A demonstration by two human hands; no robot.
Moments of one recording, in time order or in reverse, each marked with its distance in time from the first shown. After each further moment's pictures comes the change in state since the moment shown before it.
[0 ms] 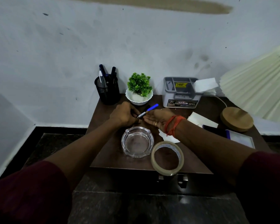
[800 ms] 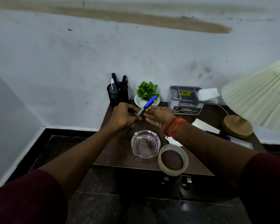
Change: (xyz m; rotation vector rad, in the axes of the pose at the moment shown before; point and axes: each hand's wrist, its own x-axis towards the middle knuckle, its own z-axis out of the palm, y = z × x) left_hand -0.046 0.005 -0.043 -0.187 0.195 0.089; right_hand -0.037 -0.015 0.032 0.018 -0.059 -0.131
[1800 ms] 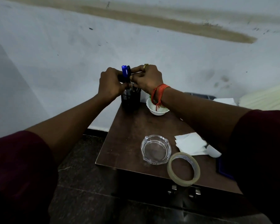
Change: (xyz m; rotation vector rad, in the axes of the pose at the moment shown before) left_hand 0.051 -0.006 -0.099 0.000 0.343 0.023; right_hand 0.010 -0.072 0.111 -0.640 -0.039 -0.680
